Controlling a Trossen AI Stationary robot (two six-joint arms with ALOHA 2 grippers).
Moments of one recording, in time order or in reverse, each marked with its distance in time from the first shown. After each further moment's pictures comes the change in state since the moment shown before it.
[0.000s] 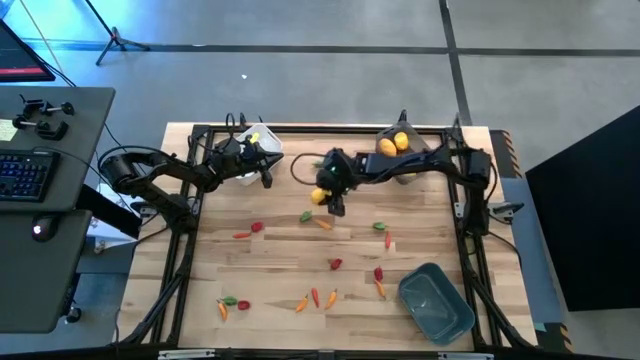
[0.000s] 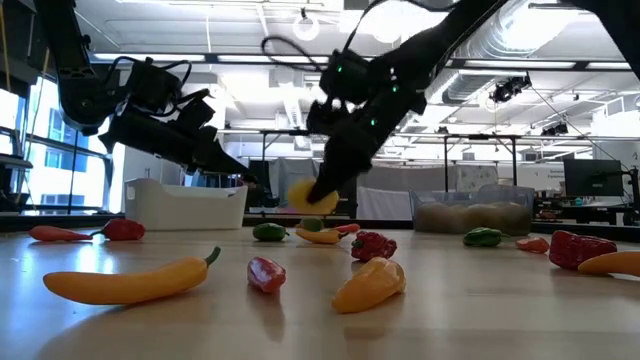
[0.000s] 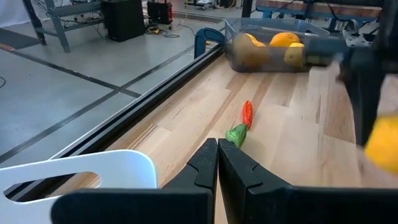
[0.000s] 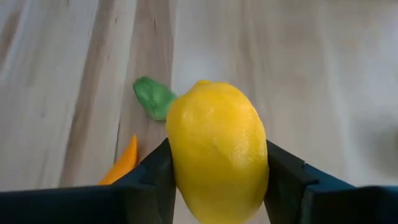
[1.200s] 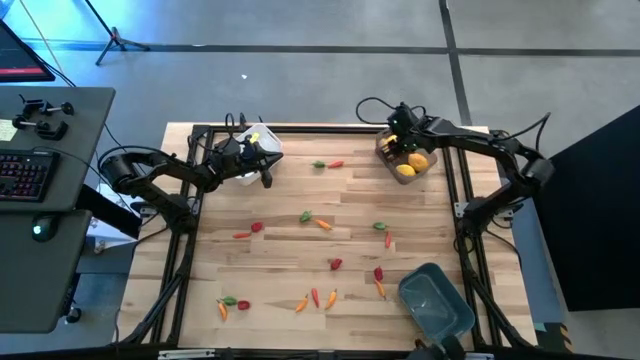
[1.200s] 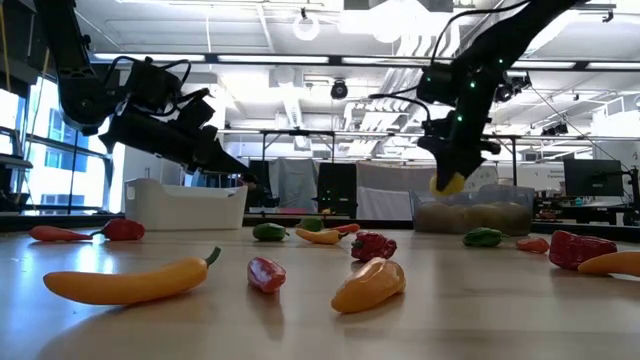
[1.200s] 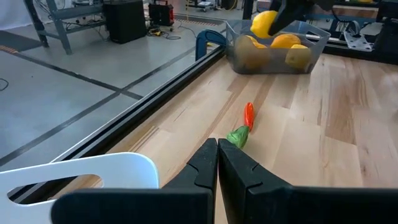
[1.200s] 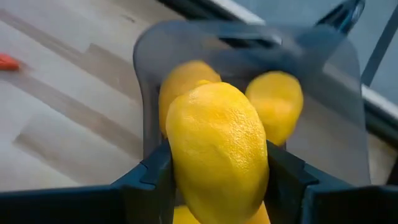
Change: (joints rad) left arm 0.000 0.000 0.000 0.008 -0.005 0.003; right arm -0.475 -0.433 -0.274 -0.381 0.464 0.392
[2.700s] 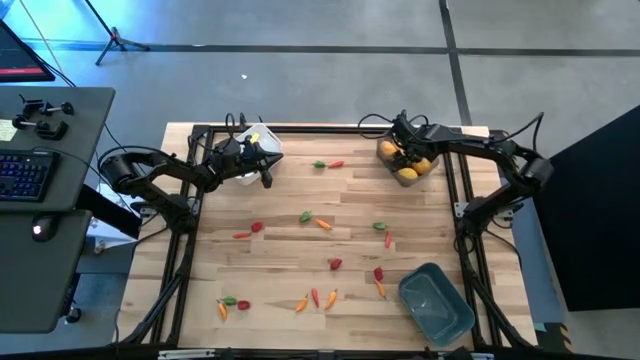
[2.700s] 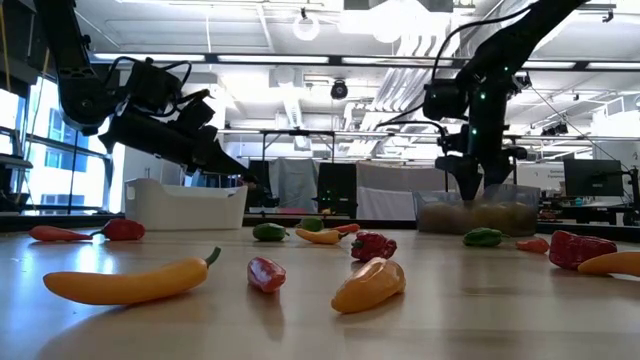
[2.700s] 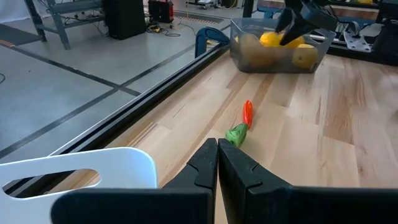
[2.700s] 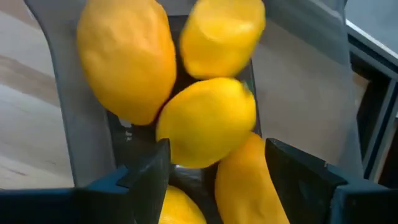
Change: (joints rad) left arm 0.000 0.000 0.000 -0.010 0.002 -0.019; right arm 0.032 0.003 -0.077 -0.095 0.125 0.121
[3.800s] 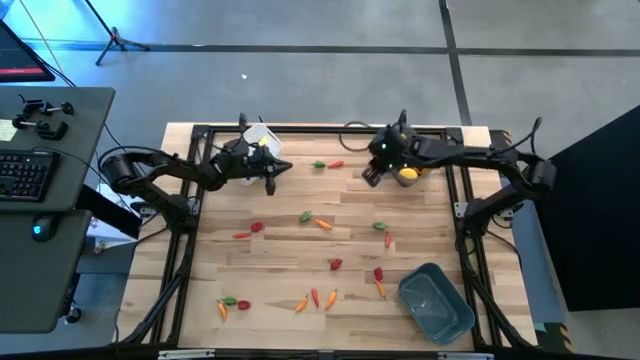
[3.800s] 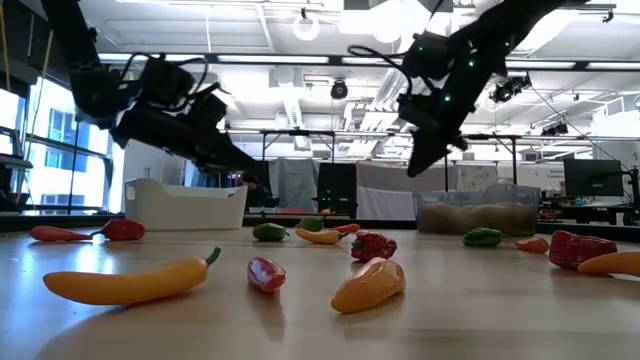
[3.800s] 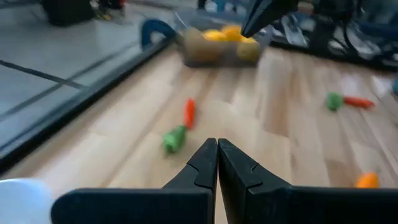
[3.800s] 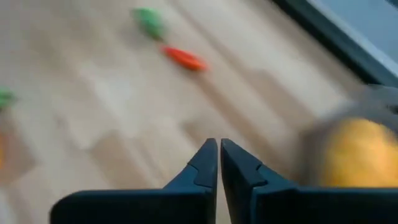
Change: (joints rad) left arm -0.085 0.000 0.080 -0.133 0.123 -0.024; right arm 0.255 -0.048 0.000 0.335 -0.266 -0.156
